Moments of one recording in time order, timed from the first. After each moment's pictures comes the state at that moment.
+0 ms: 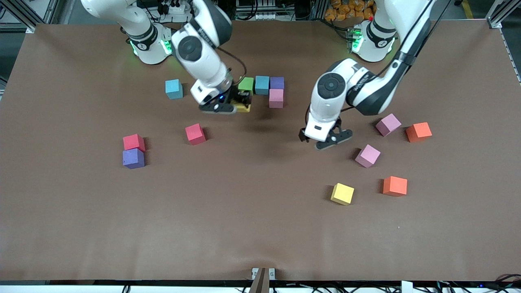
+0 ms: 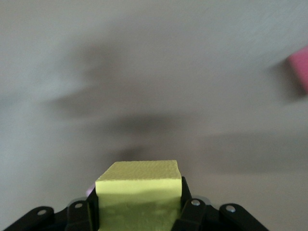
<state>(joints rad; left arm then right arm) -0.12 0.35 -0.48 -1.97 0.29 2.20 -1.17 0.81 0.15 0.04 -2.17 0.34 2.47 0.78</state>
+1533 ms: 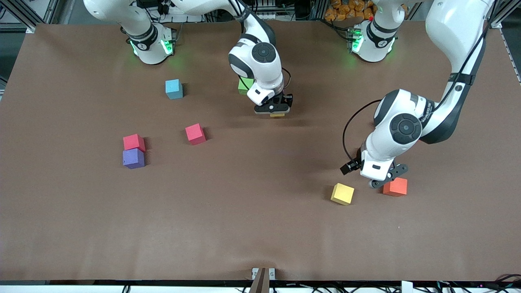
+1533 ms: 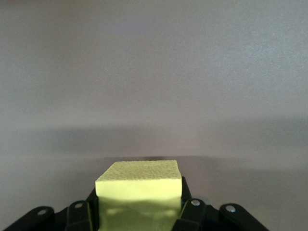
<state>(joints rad) 0.09 0.50 -0.48 -1.73 0.25 2.16 -1.02 0.99 0.57 0.01 -1.79 0.08 2.49 0.97</state>
